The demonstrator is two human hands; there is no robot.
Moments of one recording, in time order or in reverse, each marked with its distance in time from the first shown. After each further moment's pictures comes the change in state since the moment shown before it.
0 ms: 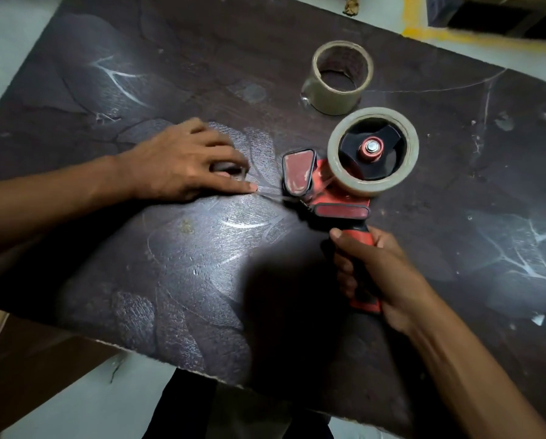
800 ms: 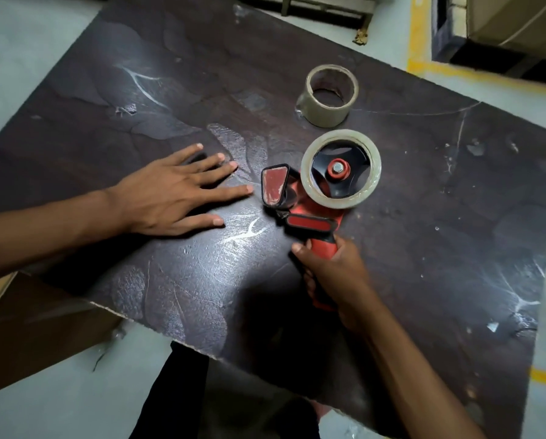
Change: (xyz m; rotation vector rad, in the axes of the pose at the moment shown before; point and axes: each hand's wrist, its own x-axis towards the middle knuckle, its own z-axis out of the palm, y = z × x) left_hand -0.009 0.078 -0.038 0.058 -0.414 -0.369; right_hand -0.010 0.020 0.005 -0.243 0.088 -0.123
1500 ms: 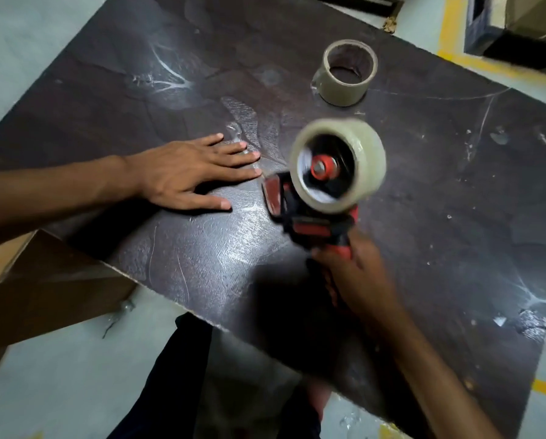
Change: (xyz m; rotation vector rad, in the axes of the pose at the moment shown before) left_hand 0.003 0.014 -0.006 -0.348 -0.085 0.056; right_hand -0.027 0.014 -0.031 -0.346 -0.084 -0.166
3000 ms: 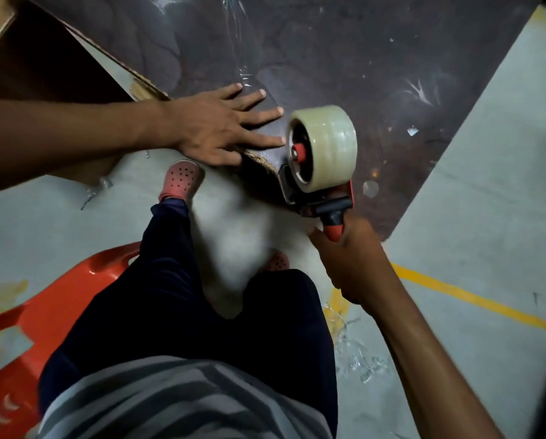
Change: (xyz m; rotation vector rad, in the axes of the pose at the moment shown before) left_hand -0.003 0.291 0.081 0.143 -0.085 0.007; right_hand -0.262 0.135 -0.093 -0.370 -0.043 0.127
